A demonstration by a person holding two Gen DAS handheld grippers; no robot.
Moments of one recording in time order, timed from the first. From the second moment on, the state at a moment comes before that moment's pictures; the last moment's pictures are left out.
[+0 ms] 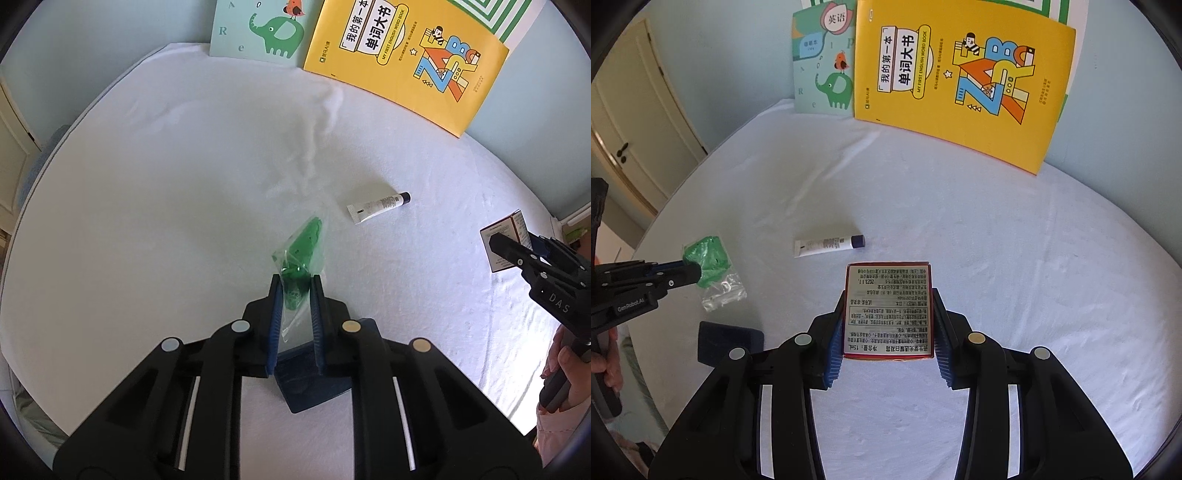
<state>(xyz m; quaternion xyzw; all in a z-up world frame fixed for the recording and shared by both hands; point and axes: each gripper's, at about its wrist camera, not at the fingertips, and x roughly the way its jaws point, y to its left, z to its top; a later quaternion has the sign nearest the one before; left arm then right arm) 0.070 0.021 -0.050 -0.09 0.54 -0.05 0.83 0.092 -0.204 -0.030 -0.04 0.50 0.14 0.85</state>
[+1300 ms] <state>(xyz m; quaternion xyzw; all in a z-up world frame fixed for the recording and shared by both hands) -0.150 0.232 -0.048 -0.15 0.50 0.15 0.84 -0.027 0.107 0.000 -0.18 0.45 0.43 0.76</state>
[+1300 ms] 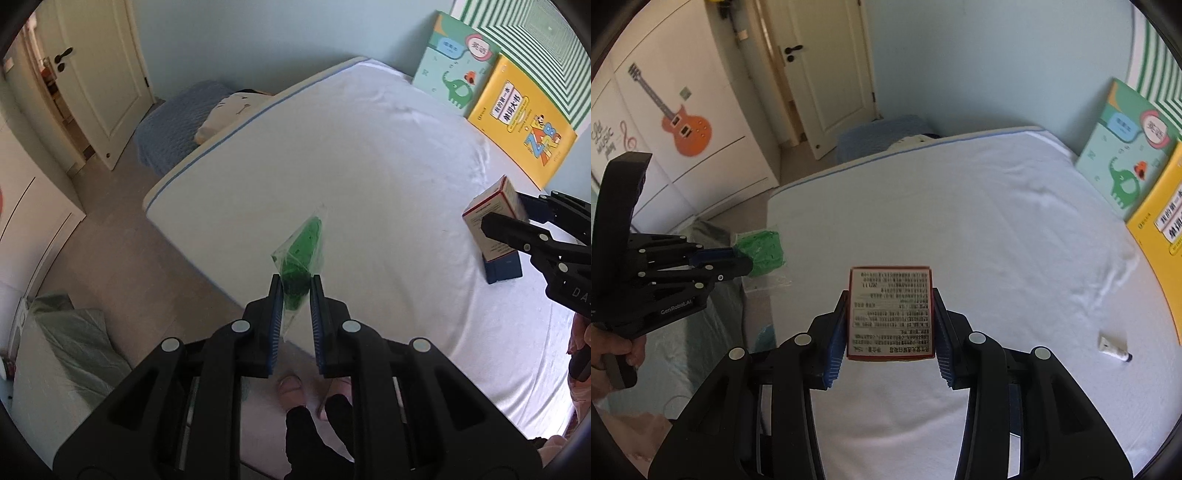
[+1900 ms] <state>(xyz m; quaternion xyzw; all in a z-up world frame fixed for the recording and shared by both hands) -0.229 0.297 -0.068 -0.22 0.49 0.22 0.81 -0.060 0.203 -0.004 -0.23 0.43 0.50 0.72</state>
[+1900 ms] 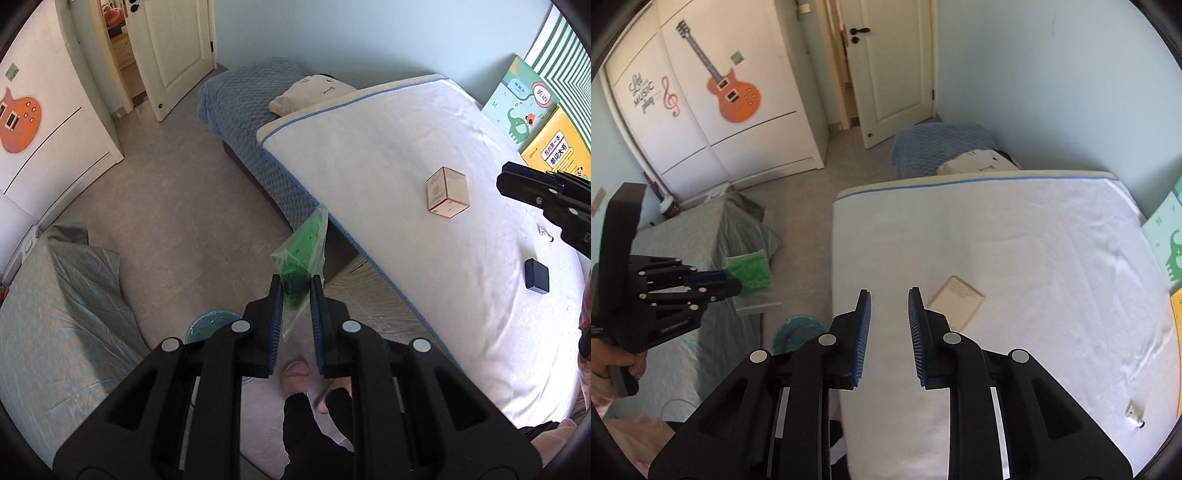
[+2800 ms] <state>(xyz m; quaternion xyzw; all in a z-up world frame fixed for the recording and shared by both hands) -0.073 0.303 -0.114 -0.18 0.54 0.12 0.81 0.003 0.209 -0.085 -0.19 0.52 0.43 0.71</state>
